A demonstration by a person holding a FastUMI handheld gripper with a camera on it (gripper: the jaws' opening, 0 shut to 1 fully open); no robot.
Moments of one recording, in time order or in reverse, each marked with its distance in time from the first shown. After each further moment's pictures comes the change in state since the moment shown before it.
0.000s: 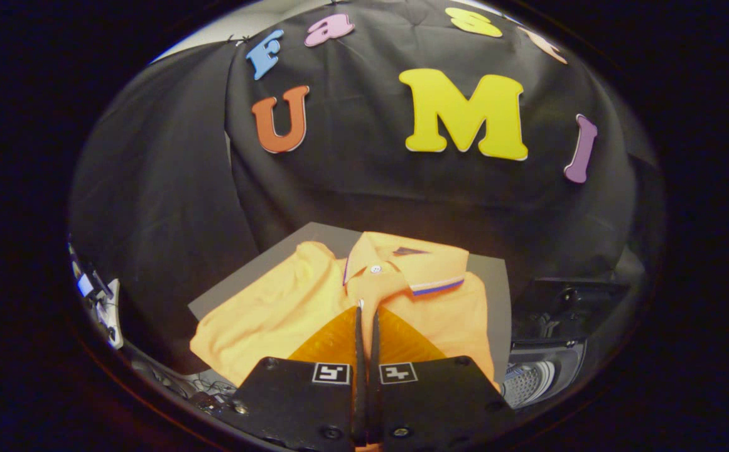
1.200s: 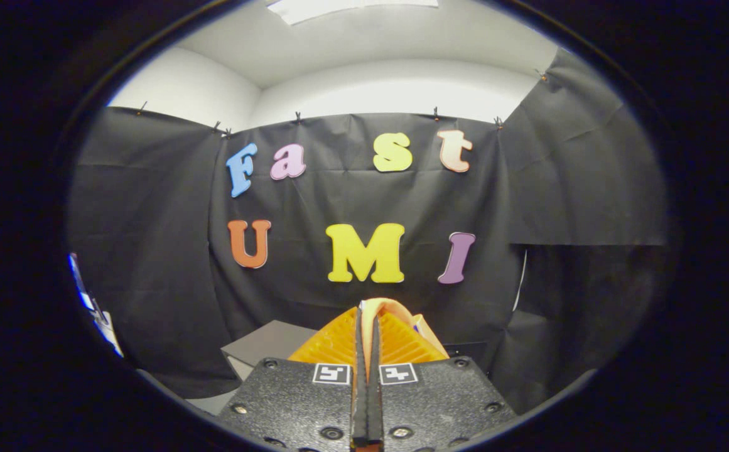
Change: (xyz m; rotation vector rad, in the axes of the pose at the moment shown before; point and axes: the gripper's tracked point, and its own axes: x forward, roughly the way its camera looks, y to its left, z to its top) arm -0.383 -0.103 0.091 0.005 -0.483 -0.262
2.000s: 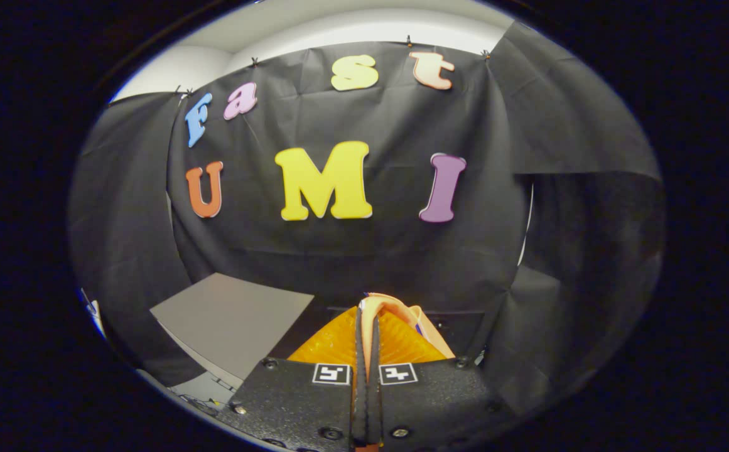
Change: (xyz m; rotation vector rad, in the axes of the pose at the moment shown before) arm 0.191 -0.139 -0.172 0.040 0.308 0.000
